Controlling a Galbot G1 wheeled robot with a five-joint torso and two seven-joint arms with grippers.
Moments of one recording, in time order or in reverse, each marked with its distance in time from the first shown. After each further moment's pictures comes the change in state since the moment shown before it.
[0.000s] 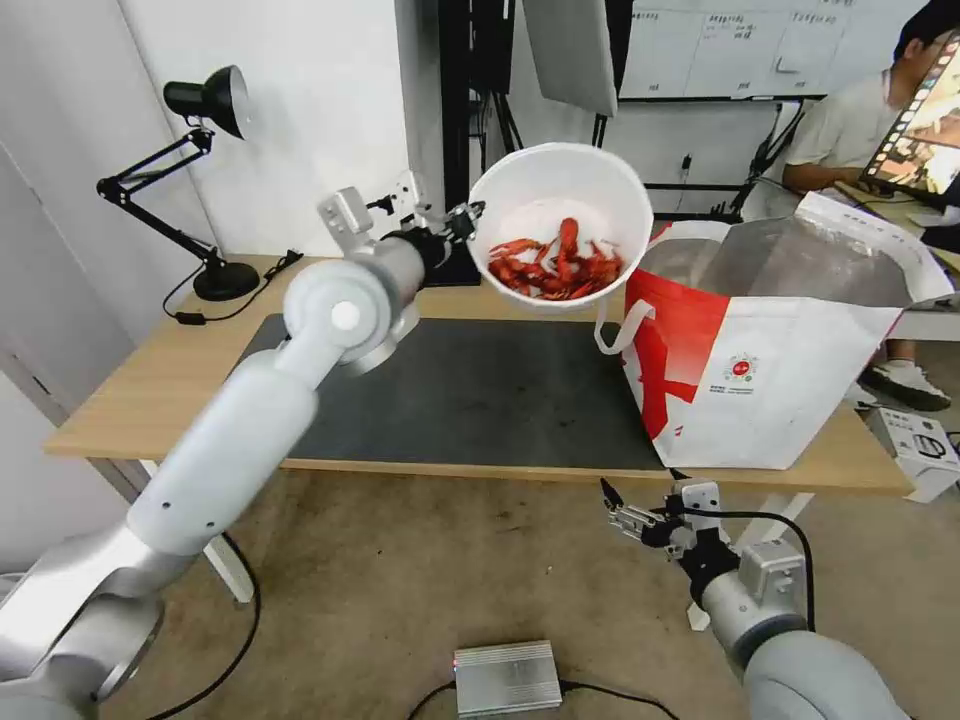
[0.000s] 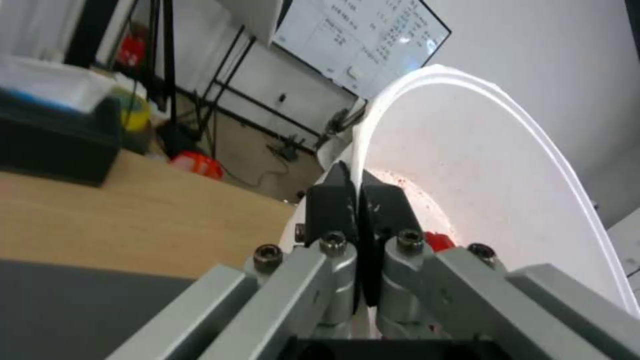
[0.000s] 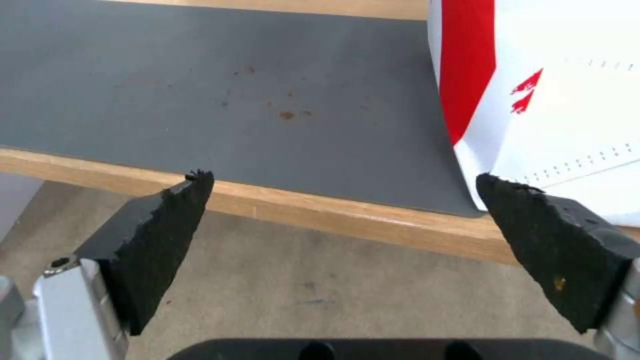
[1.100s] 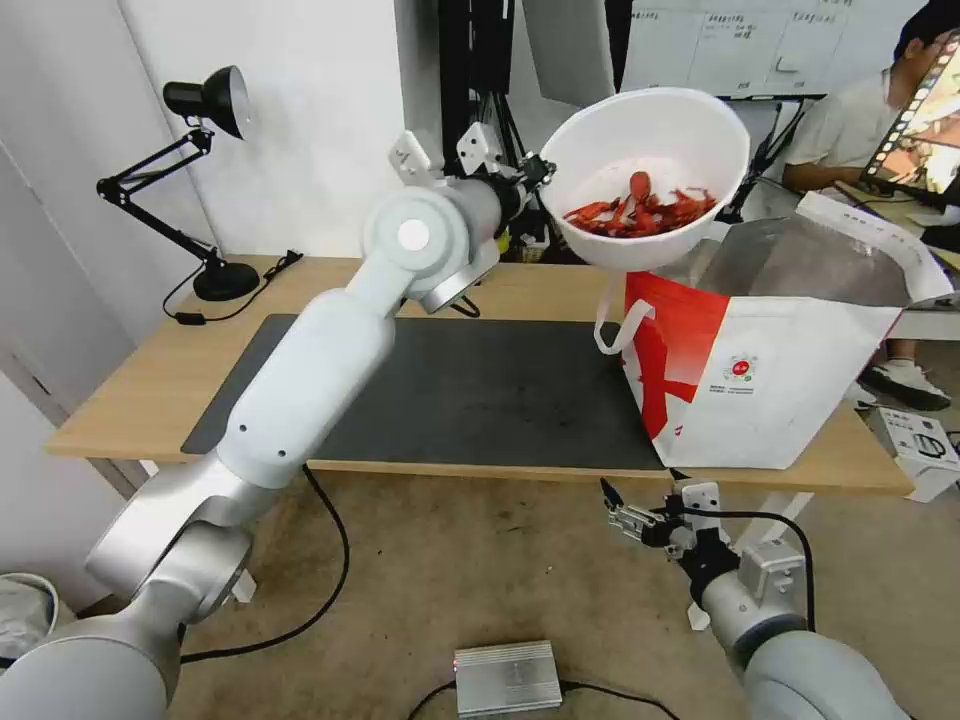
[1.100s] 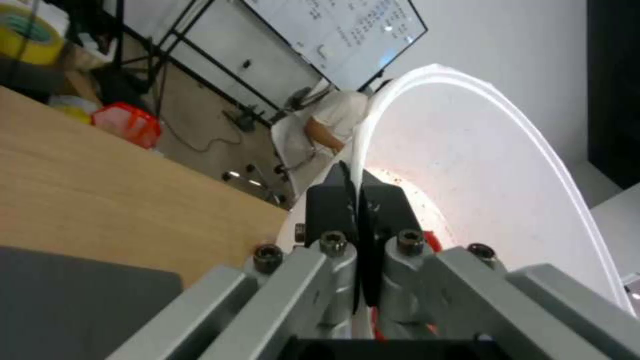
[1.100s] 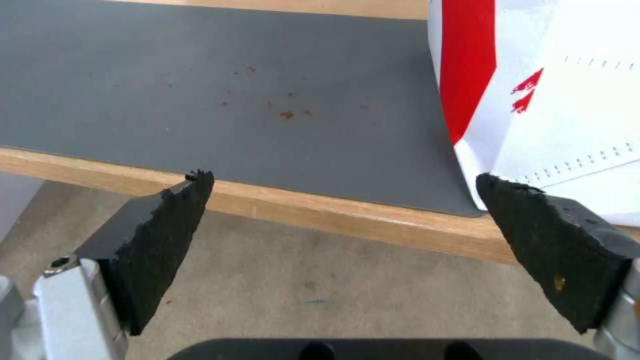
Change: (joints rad) left arm -0.147 -0.201 0.049 0.136 -0.127 -0.055 -0.096; right arm 0.000 0.000 0.000 0.000 0.000 0.000 0.000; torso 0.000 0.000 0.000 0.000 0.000
